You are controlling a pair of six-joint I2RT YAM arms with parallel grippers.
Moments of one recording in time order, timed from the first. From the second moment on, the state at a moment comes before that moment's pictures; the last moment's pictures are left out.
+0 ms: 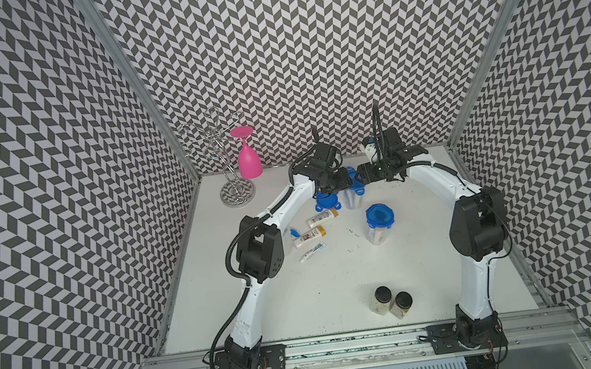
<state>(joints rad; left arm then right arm) -0.59 2.25 2.11 -0.70 0.26 -0.57 0.28 2.01 1.80 -0.70 -0.21 0.05</state>
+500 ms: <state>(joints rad) -0.59 2.25 2.11 -0.69 0.26 -0.57 0.30 2.01 1.82 -0.73 -0.11 0.03</state>
